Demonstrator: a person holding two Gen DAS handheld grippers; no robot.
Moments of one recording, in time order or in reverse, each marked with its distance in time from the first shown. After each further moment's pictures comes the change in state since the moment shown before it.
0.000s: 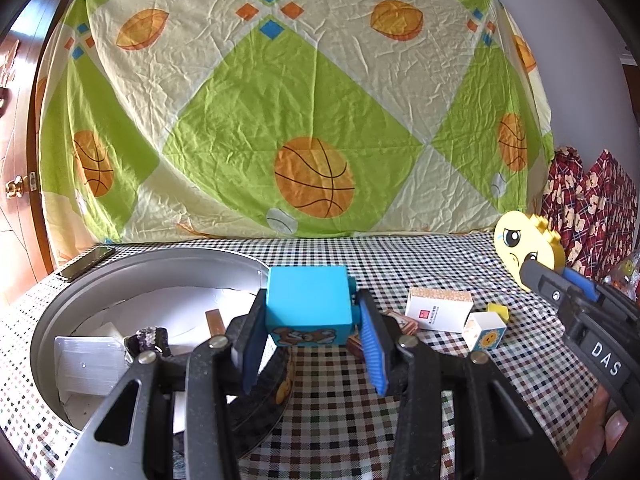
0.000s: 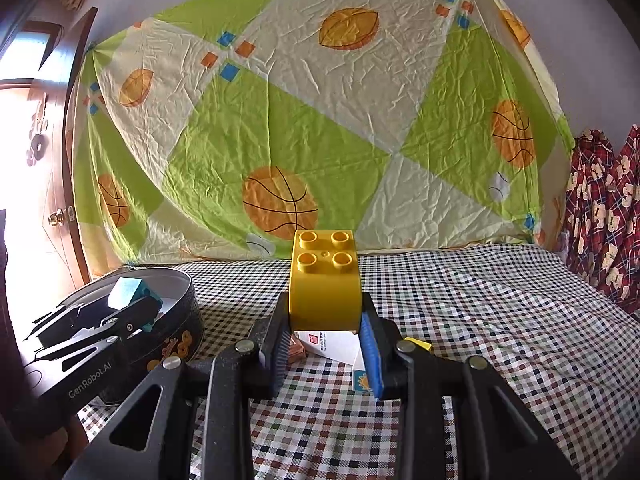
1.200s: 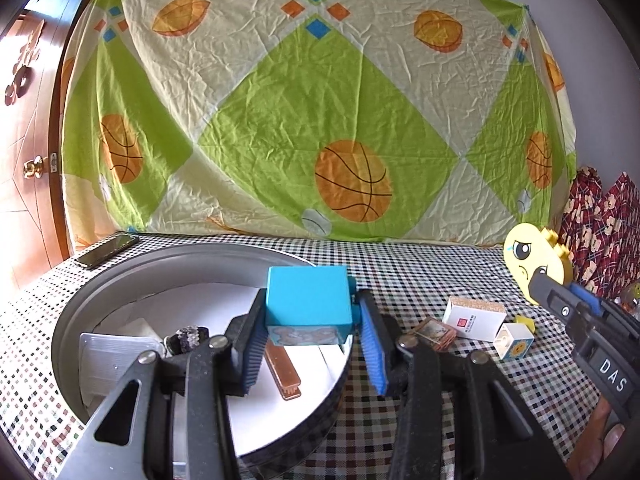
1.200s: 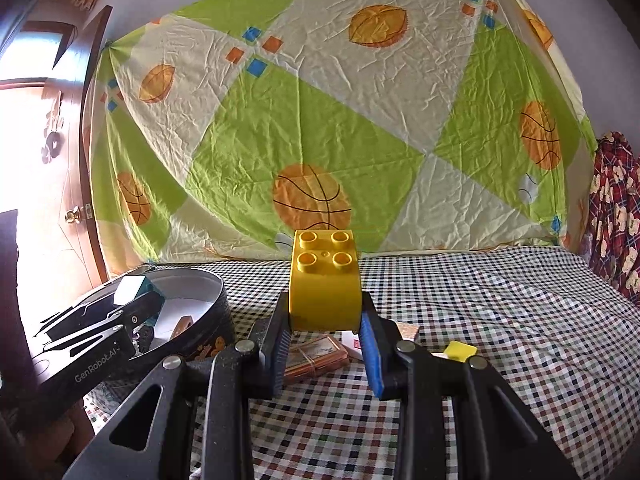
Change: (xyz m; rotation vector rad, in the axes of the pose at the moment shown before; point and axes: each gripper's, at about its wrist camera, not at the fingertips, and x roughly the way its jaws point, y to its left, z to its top) left arm 0.001 0.042 0.000 -0.071 -0.001 0.053; right arm 0.014 0.036 0.001 -0.019 0.006 0.081
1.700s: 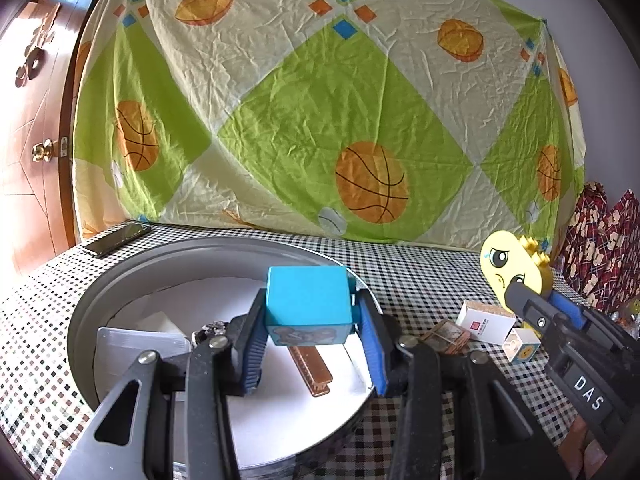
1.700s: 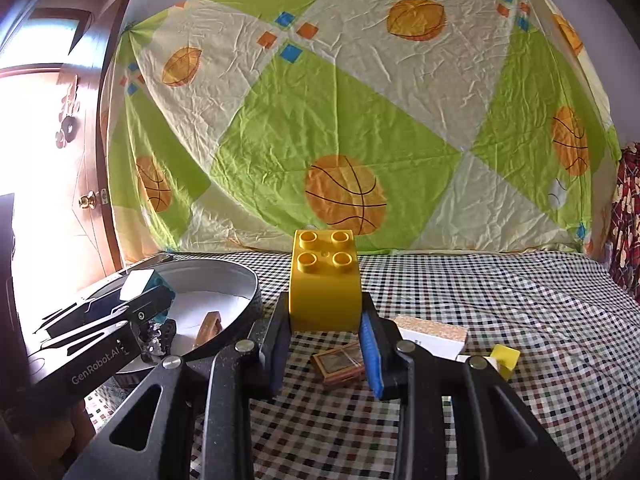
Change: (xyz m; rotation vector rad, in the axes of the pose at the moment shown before) left arm -0.003 0.027 0.000 -0.045 0.008 0.015; right arm 0.016 0.038 0.001 -0.040 0.025 0.053
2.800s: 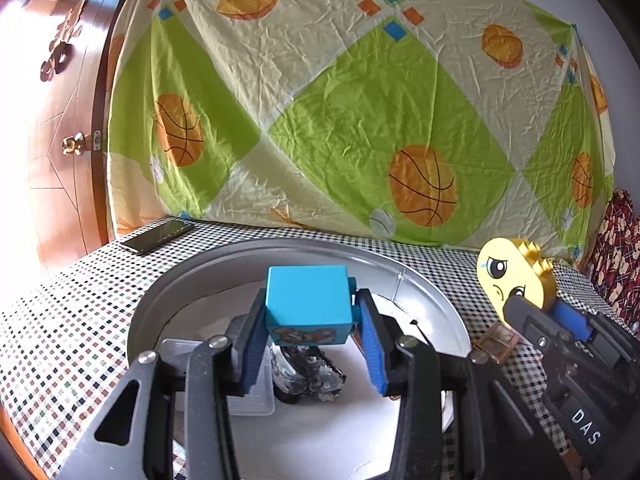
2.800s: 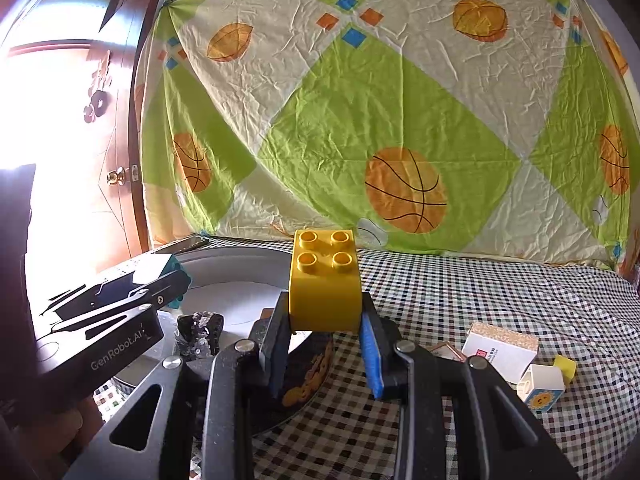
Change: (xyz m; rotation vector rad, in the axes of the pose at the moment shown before) left arm 0.001 0.051 0.005 -0.030 0.013 0.100; right arm 0.024 0.062 0.001 -0.077 0.034 0.093
